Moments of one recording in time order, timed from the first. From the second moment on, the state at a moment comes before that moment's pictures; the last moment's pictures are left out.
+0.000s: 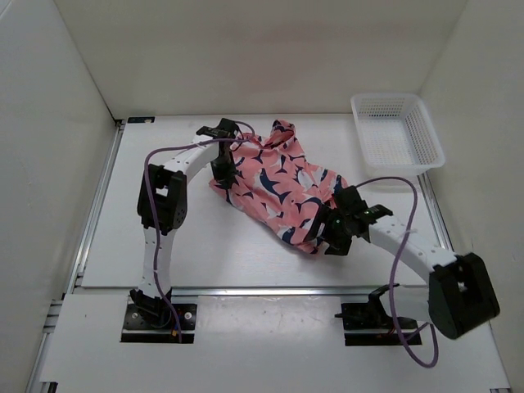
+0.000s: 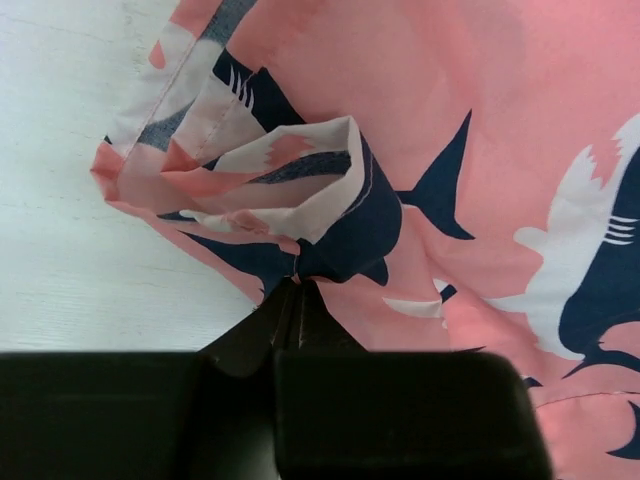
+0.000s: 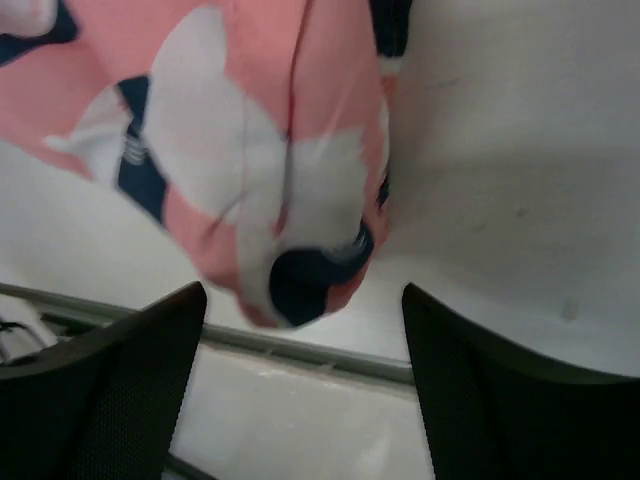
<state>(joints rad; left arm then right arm) -0.38 2.21 1.84 -0.95 -0.07 -0.60 0.47 1.16 0.67 -0.62 -0.24 0.86</state>
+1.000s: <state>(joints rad) -0.22 1.29 1.39 -0.88 -0.01 -0.57 0.47 1.47 1.55 -0.95 0.08 0.31</state>
